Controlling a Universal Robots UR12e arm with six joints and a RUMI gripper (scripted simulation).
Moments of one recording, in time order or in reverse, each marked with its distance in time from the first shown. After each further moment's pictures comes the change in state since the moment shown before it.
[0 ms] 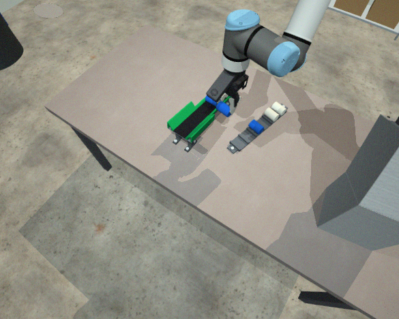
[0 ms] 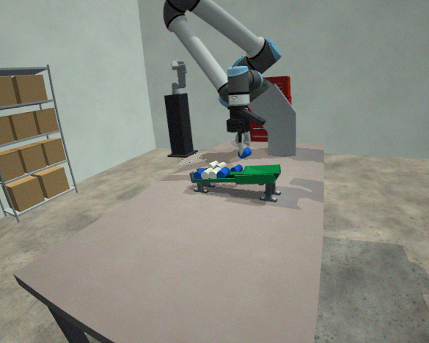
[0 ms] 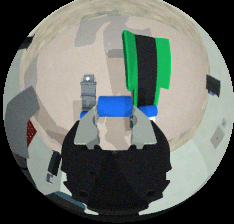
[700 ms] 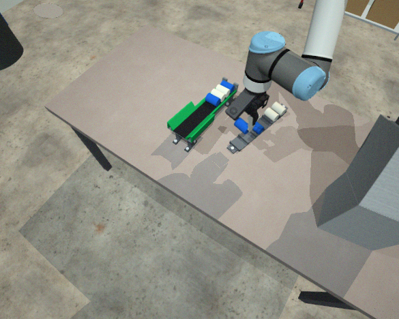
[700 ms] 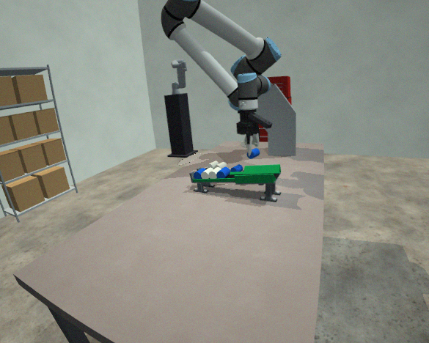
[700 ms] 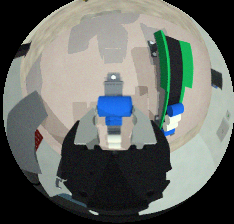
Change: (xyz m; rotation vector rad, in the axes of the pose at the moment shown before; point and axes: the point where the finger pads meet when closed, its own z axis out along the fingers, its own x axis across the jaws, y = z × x) arm -0.096 0.002 0.025 -0.004 -0.022 0.096
